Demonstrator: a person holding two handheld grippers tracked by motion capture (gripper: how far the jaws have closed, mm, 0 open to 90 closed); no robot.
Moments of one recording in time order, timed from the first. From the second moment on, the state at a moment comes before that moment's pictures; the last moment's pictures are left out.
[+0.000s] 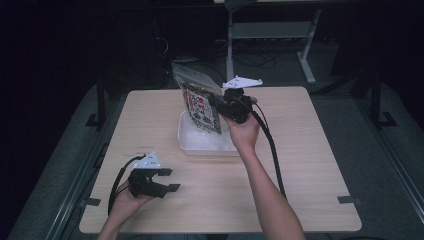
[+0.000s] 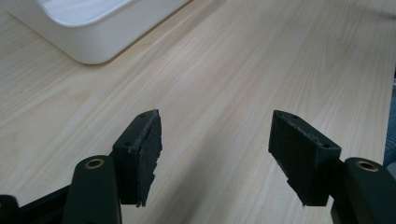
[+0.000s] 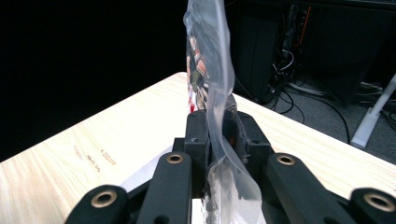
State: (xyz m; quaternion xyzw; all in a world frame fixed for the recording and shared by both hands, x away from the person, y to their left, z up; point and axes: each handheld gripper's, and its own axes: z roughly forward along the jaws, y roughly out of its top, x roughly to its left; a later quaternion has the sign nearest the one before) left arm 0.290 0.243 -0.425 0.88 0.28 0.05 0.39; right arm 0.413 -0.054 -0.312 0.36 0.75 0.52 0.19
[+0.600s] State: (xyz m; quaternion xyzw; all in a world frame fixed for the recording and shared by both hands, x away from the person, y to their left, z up) left arm 0.292 0.244 -0.423 0.87 0.28 0.05 0.40; right arm 0.404 -0.049 -0.334 0.35 0.74 0.54 0.20
